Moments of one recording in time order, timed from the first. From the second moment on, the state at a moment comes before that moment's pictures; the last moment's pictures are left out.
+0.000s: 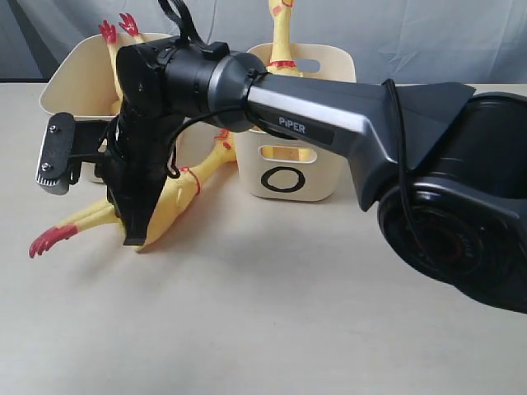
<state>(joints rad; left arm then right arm) -0.12 0.01 0.00 0.00 0.14 0.06 0.91 2.36 -2.08 0.24 0.98 -0.99</state>
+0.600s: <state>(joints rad) -0.12 0.01 0.00 0.00 0.14 0.06 0.91 2.05 -2.08 0.57 1.23 -0.99</state>
